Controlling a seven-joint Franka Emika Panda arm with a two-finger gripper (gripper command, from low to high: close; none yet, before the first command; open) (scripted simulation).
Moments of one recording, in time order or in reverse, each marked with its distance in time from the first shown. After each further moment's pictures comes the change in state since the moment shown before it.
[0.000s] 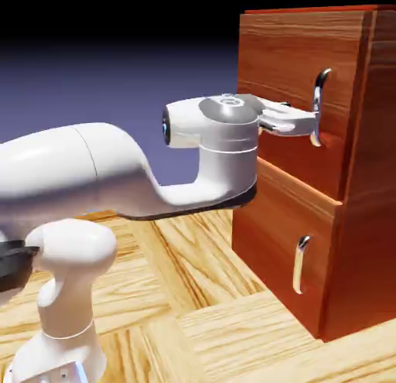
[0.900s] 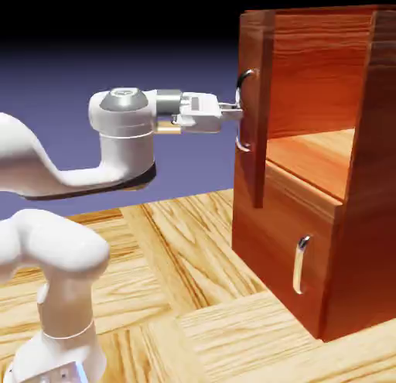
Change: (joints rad) arm -0.457 -0.226 0.708 -0.519 0.540 -0.614 -0.009
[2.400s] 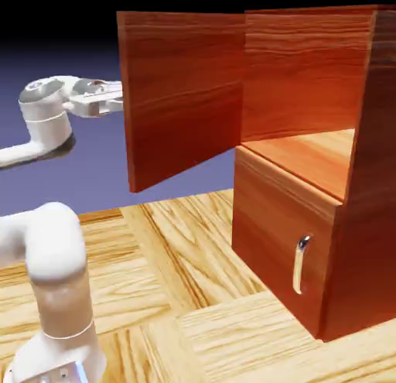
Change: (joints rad) arm -0.670 -0.186 1.235 0.274 1.299 -0.508 -0.249
